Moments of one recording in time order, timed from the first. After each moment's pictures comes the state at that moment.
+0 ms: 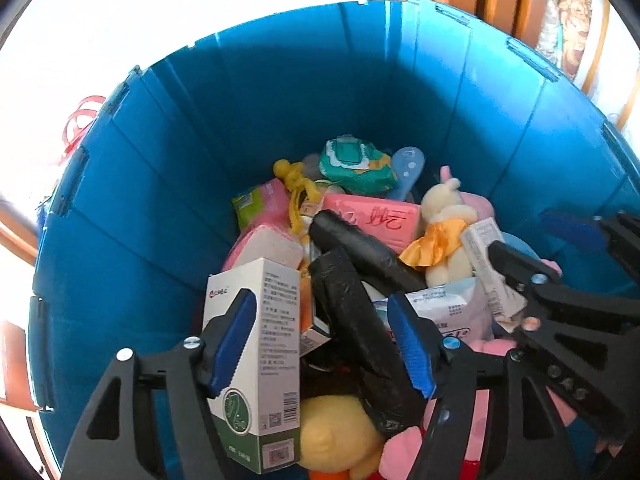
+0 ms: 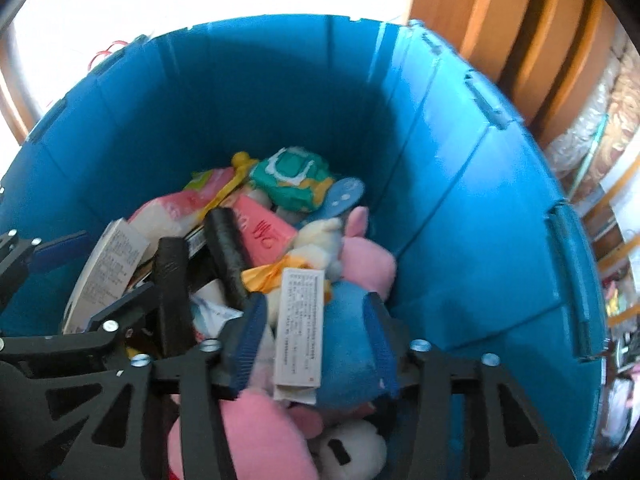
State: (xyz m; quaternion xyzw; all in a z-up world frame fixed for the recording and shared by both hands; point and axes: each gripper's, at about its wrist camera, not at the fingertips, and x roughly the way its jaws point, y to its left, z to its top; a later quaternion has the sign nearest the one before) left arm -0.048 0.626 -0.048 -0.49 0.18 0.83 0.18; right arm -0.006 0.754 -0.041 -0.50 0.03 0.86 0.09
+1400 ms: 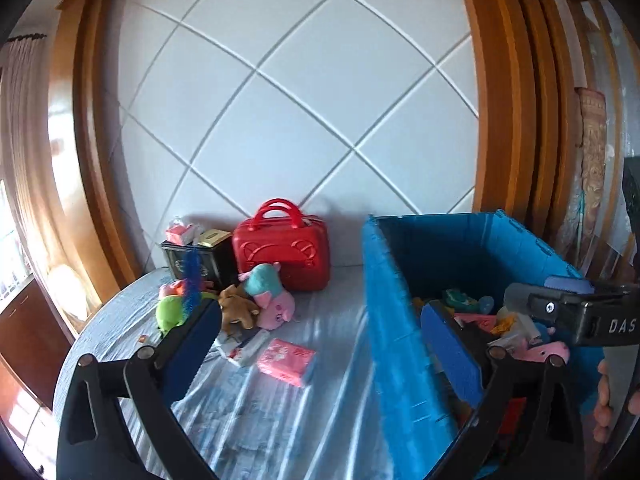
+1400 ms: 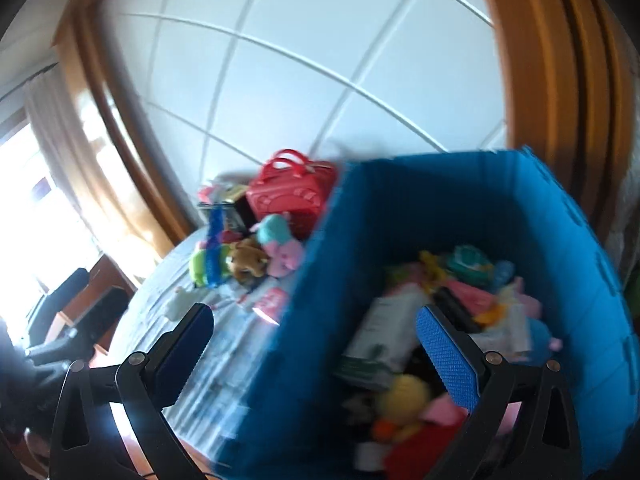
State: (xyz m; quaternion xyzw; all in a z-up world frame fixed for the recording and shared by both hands) left arm 0.098 0.305 0.120 -0.21 0.05 0.97 0.10; right arm 0.087 0.546 0.110 -0.32 0.12 0.93 -0.09
